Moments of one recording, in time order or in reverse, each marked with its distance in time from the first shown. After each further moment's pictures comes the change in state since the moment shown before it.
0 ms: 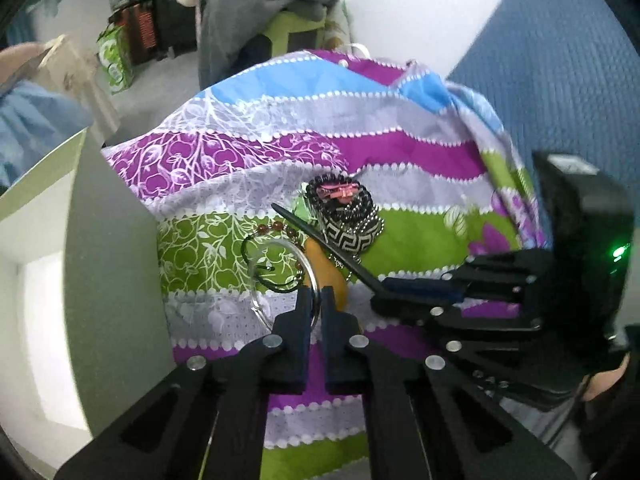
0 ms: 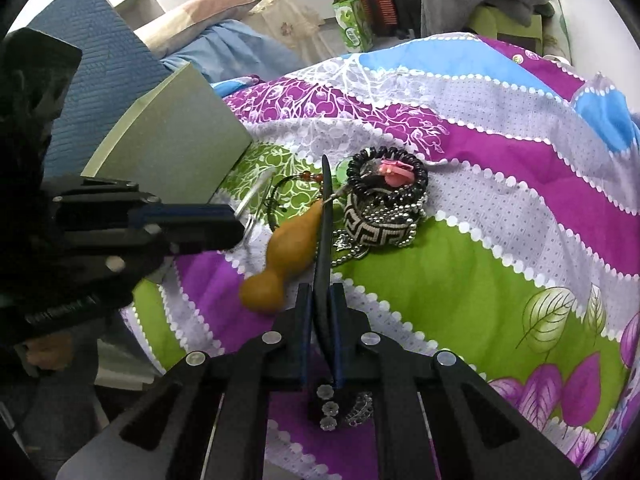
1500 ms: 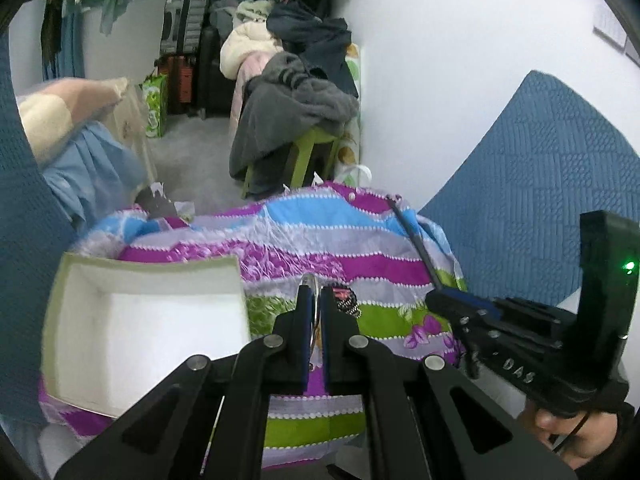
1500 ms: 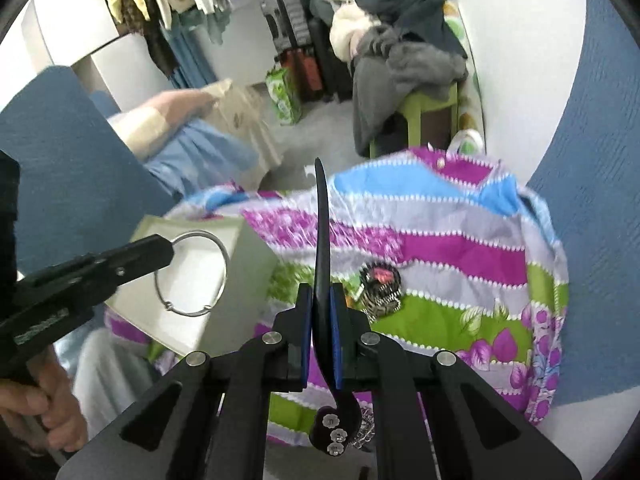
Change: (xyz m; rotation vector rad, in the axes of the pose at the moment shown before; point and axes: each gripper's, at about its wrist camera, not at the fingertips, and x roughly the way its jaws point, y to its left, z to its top) left arm -0.202 0.040 0.022 -0.111 -0.290 -0.047; right arm -0.139 0.113 0.064 0.178 -0.222 -0.273
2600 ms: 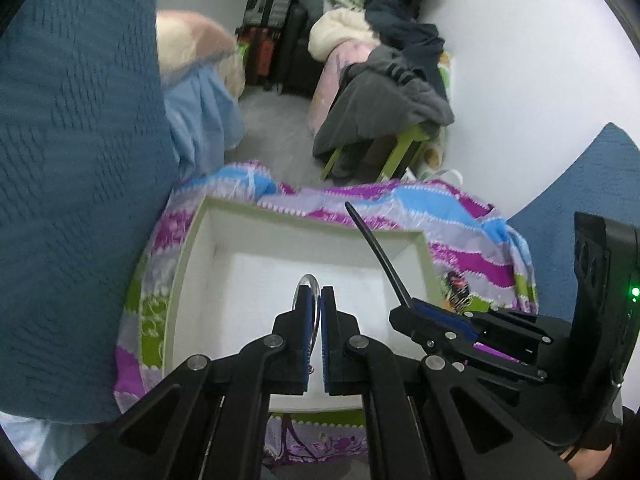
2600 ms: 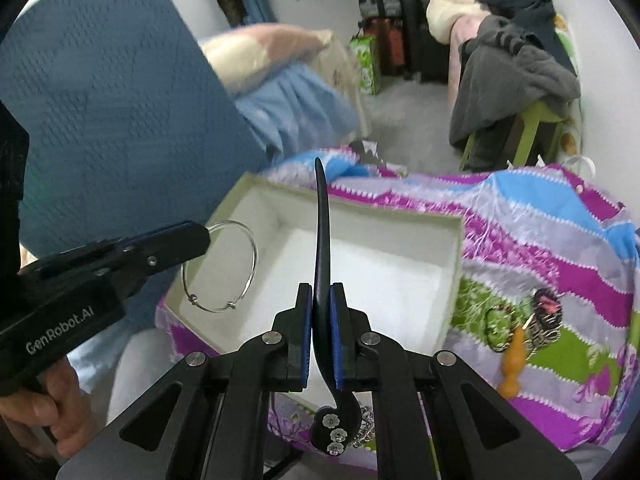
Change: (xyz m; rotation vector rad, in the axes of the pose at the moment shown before) left arm -0.006 0.181 -0.050 -0.191 0.051 0.130; right arm 0.117 0.179 -0.003 -0.179 0.137 0.123
